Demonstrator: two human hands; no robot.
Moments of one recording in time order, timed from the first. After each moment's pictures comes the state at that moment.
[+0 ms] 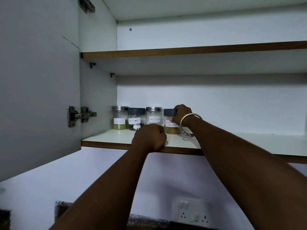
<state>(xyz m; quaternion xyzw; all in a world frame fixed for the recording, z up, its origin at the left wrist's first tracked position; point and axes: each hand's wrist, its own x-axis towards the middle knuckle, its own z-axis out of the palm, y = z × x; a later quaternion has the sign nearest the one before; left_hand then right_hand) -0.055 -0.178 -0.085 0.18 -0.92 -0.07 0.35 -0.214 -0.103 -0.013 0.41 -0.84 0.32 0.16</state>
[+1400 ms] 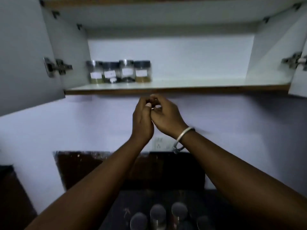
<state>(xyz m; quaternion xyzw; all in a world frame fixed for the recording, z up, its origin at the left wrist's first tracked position) 0.025 0.000 -0.206 0.00 -0.70 -0.48 0.53 -0.023 0.093 -0.178 0.48 -0.67 0.56 0.10</state>
